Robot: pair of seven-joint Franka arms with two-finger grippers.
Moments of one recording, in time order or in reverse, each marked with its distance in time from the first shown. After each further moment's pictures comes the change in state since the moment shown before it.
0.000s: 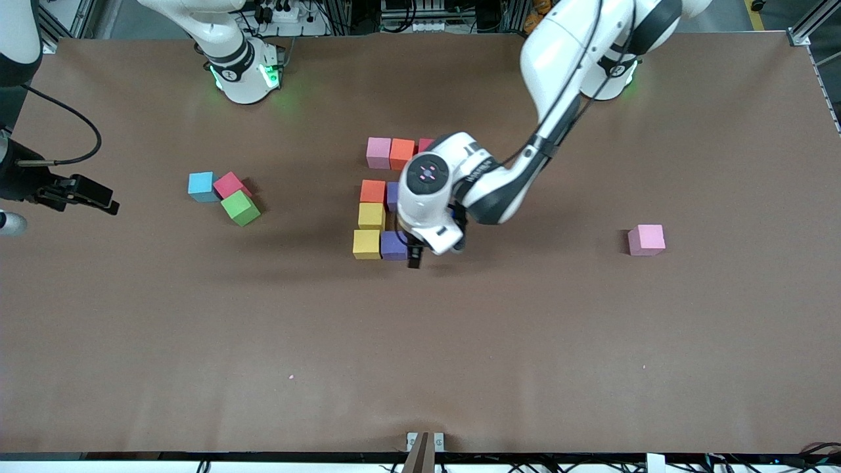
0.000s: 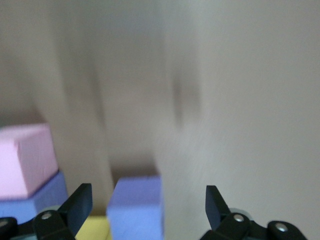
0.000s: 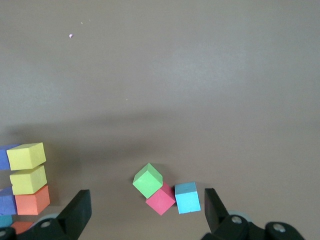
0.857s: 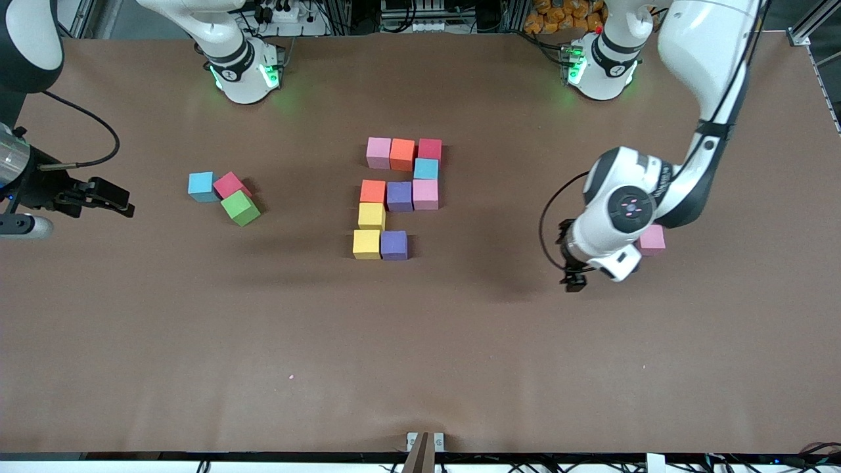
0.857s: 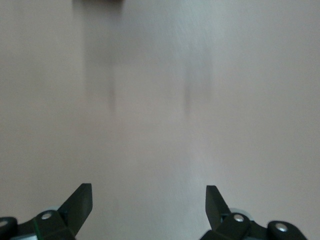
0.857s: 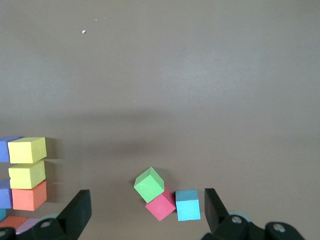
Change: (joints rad) left arm 0.472 -0.381 0.006 -0.594 0.000 0.132 0.313; right arm 0.036 0.011 -0.005 -0.006 -0.002 0.038 -0.058
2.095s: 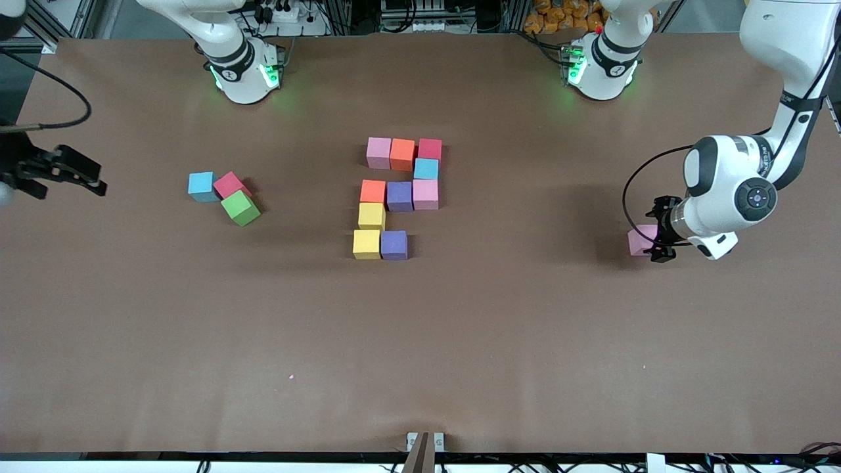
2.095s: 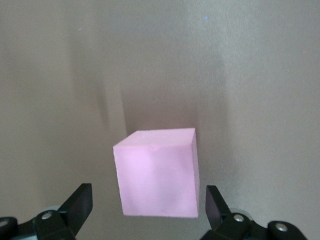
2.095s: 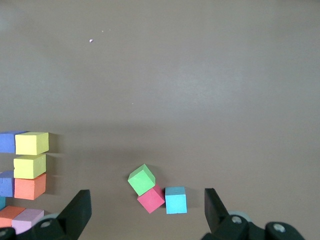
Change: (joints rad) left arm 0.369 -0.096 0.001 -0.286 0.000 0.088 0.492; right arm -0.007 -0.051 -0.009 0.103 -0.019 -0.098 -0.051
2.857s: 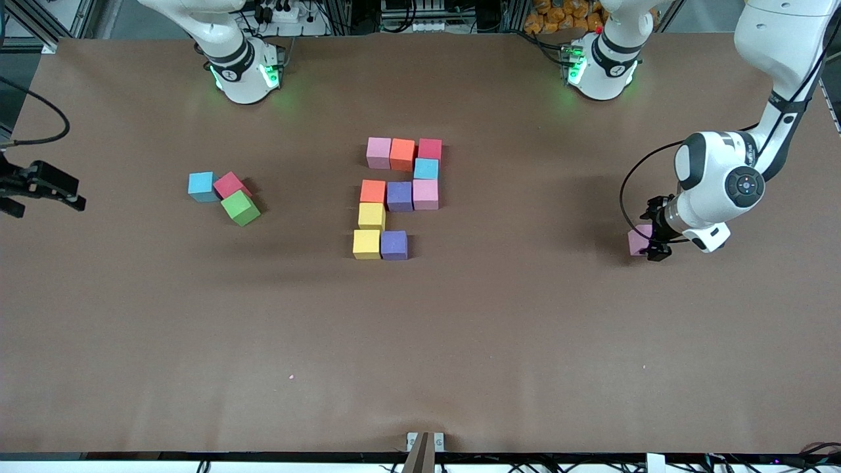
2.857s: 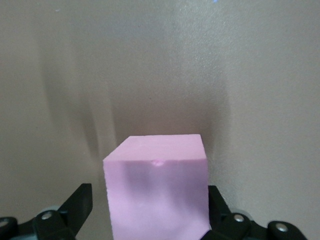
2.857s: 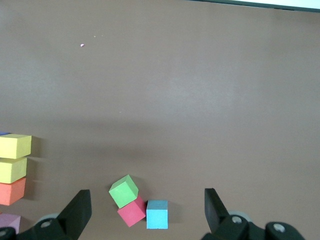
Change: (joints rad) left arm 0.012 0.023 -0.001 -0.107 0.000 0.207 -0.001; right arm -0.054 0.070 -0.003 0.019 0.000 0.066 -0.129
